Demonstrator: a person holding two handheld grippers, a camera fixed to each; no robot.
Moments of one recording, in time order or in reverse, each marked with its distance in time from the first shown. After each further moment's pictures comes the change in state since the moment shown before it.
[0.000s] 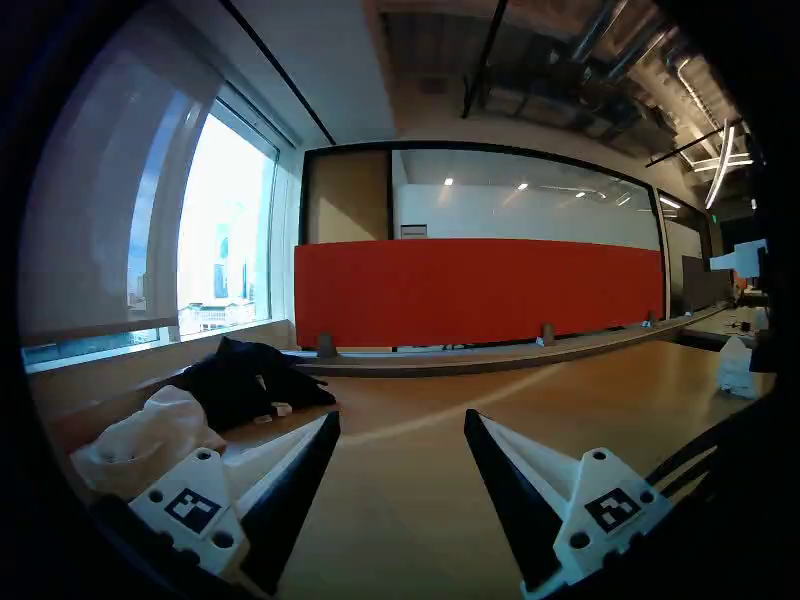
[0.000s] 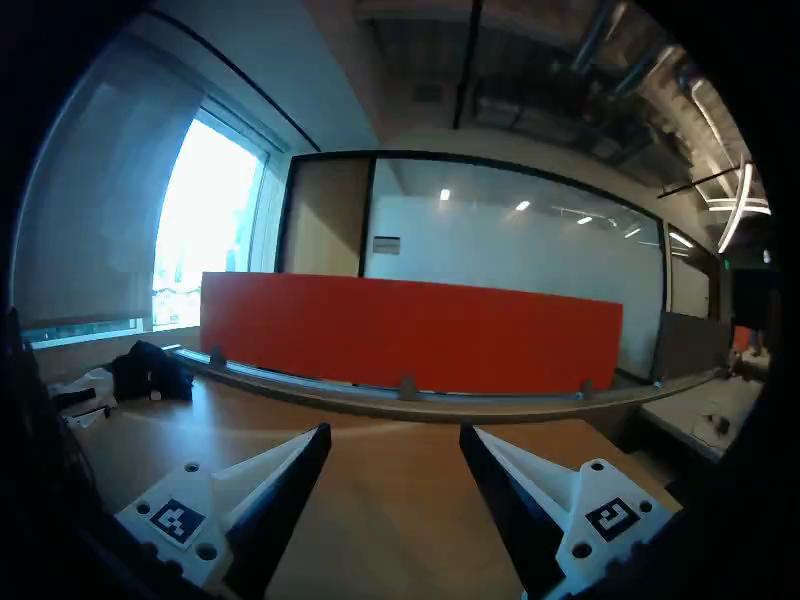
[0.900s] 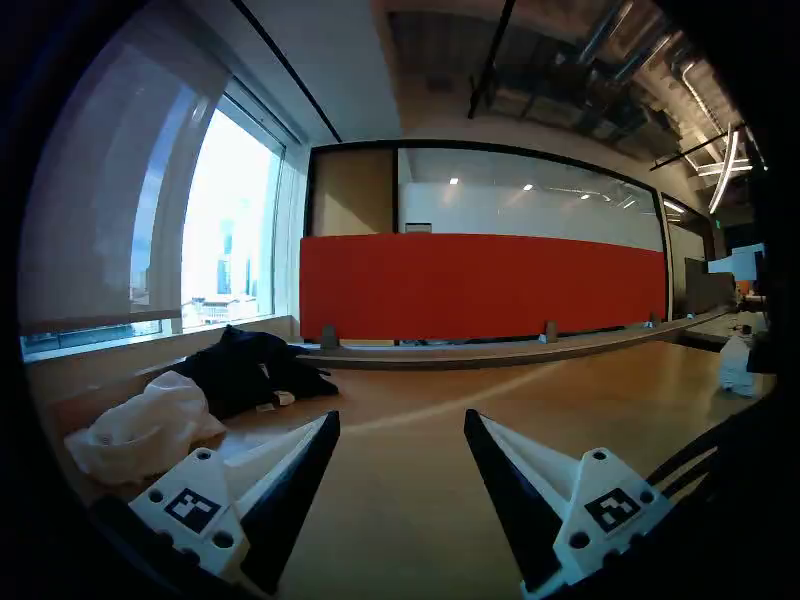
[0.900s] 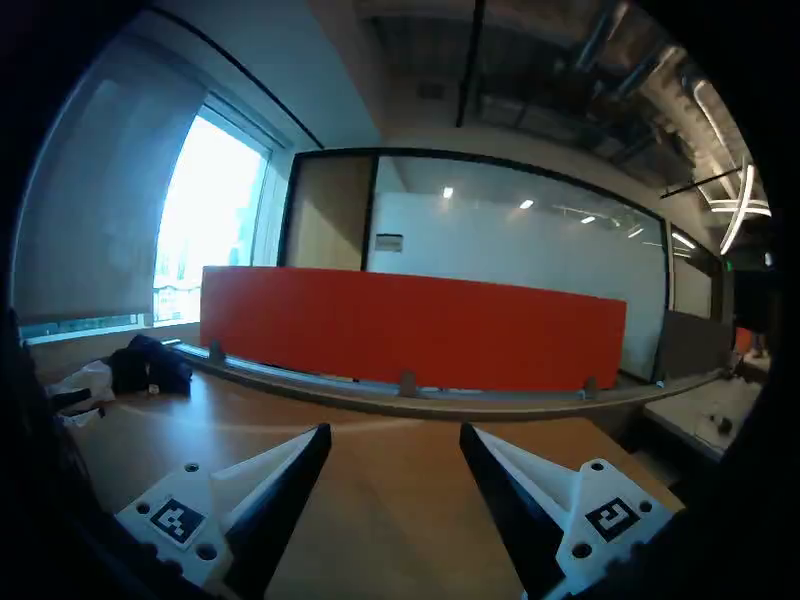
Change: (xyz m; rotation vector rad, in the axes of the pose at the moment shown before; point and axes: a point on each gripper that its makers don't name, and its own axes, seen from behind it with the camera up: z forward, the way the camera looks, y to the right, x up) left arm -0.016 -0.004 -0.002 0.010 -0.002 -0.019; right arm -0.012 0.003 0.010 0.011 -0.003 -0.005
